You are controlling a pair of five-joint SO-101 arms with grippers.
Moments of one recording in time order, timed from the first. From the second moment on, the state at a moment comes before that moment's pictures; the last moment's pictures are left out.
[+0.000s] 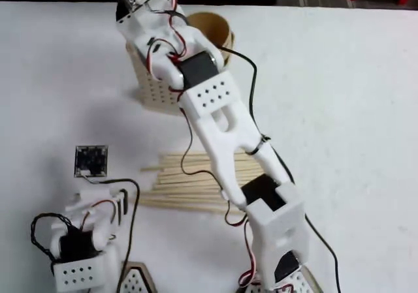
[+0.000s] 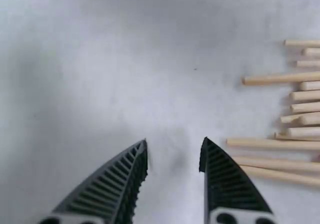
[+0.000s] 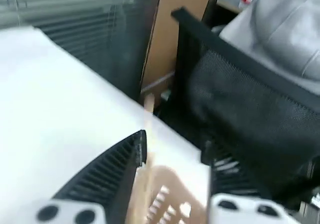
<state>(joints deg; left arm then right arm) -15.7 -103.7 97.2 73.2 -7.9 -35.2 24.7 -43.4 43.2 15.0</state>
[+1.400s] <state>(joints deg) -15.4 -103.7 97.2 73.2 -7.9 -27.3 -39.7 5.3 91.2 16.4</state>
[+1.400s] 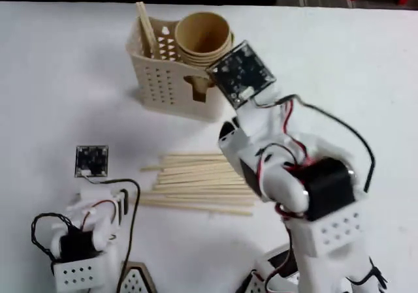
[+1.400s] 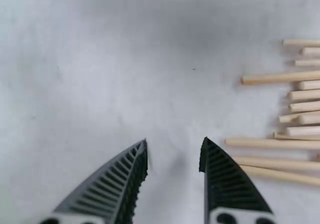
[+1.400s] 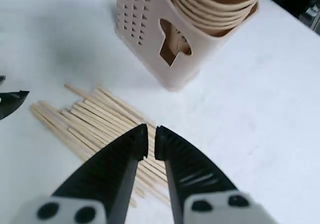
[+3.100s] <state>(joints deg) 26.6 -37.1 43.9 75.9 -44.8 21.7 -57.0 53.5 47.5 1.1</state>
